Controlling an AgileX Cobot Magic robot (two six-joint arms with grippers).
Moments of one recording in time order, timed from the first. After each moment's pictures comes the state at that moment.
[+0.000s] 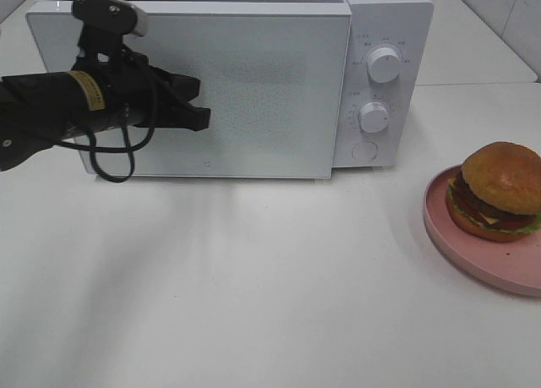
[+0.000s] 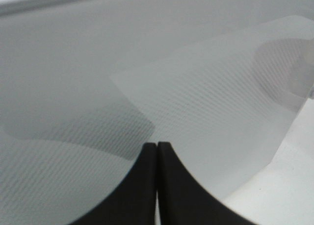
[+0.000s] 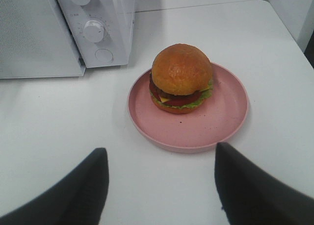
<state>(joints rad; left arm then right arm) -0.46 1.84 -0.89 0.37 -0.54 -0.27 0.02 0.00 -0.50 0.01 1.01 0.04</state>
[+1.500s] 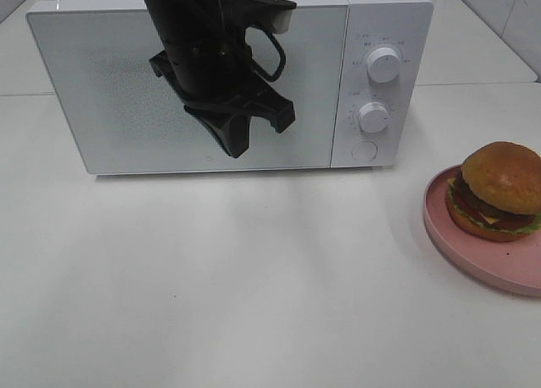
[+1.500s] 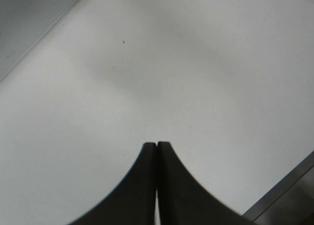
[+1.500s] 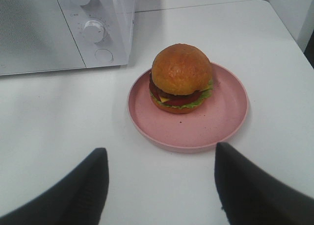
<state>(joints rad) -0.71 2.01 -1.76 -0.10 1.20 0.09 0.02 0.00 -0.50 0.01 1.01 0.04</state>
